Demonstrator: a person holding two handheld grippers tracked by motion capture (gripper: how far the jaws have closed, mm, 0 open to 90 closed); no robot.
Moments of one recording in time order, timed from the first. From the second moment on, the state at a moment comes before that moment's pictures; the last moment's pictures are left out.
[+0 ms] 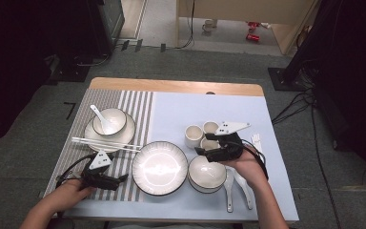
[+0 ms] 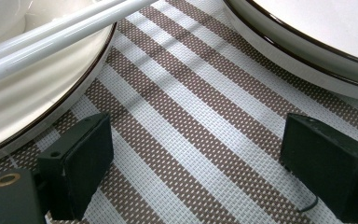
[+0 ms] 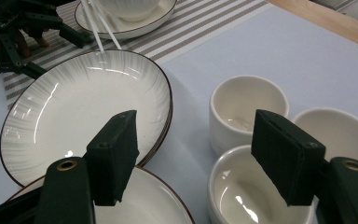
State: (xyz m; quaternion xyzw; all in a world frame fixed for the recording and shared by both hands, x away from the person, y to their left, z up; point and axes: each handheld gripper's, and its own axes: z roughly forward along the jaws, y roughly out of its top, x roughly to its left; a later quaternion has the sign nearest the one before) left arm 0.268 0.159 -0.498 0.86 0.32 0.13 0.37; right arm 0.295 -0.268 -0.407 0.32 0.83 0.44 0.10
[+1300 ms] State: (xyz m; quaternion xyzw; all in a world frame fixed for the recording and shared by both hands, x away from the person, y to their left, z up) left arm 0.269 0.160 -0.498 0.86 0.32 0.13 0.37; right arm 0.289 -0.351 -0.437 0.44 0.77 0.42 0.17
